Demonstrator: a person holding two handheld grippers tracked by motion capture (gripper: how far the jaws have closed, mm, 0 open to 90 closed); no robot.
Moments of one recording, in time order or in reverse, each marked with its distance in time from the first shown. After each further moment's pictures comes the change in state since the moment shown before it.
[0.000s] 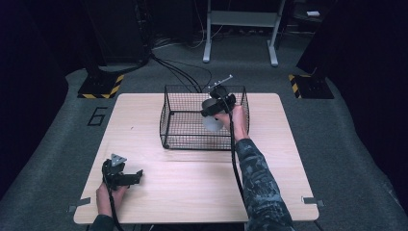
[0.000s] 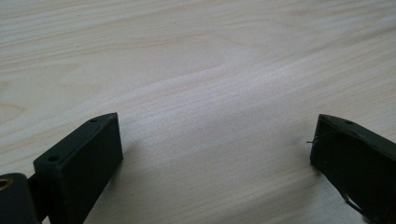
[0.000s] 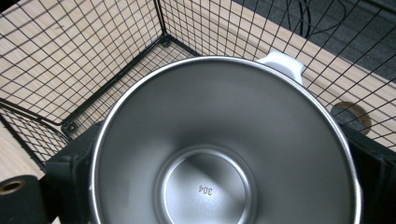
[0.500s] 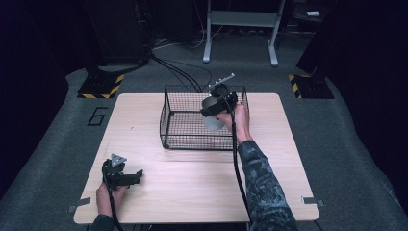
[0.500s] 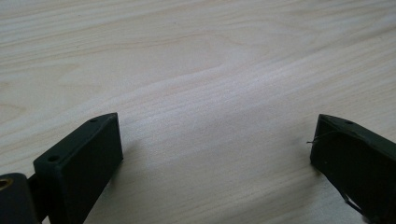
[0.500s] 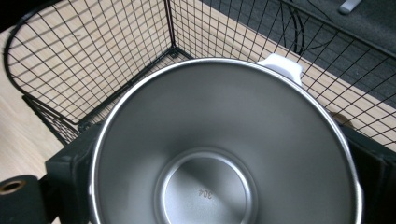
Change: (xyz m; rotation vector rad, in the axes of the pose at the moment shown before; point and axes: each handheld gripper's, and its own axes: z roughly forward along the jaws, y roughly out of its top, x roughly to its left) left arm 0.000 0.000 0.000 0.001 -0.001 0.001; right arm 0.013 0.002 -0.029 -0.041 -0.011 -0.045
